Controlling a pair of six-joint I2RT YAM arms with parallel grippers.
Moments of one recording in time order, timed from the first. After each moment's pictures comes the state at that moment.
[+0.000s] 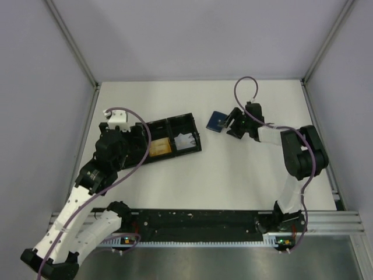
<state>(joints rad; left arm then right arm) -0.45 0.72 0.89 -0.46 -0.37 -0.16 0.26 1.81 0.96 0.15 -0.29 0.86</state>
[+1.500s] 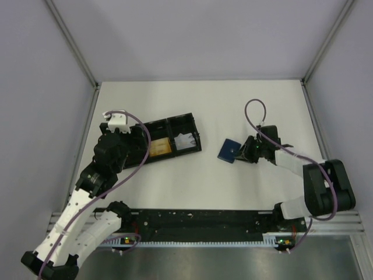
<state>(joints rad) -0.45 0.67 0.81 -0.37 -0.37 -0.13 0.19 1.47 0.62 -0.04 -0.42 0.73</state>
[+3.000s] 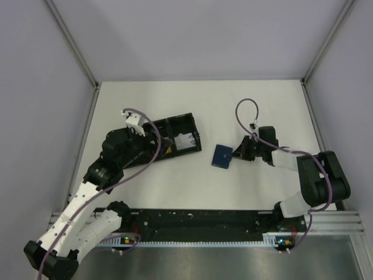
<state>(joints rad) -0.45 0.74 0.80 -0.30 0.15 -0.29 0.19 1.51 0.56 0.13 -0.49 0.54</state>
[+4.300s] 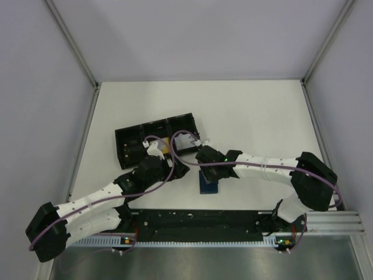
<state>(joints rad) -0.83 0.89 0.38 -0.01 -0.12 -0.94 1.01 1.51 0.91 -0.51 0.24 0.52</state>
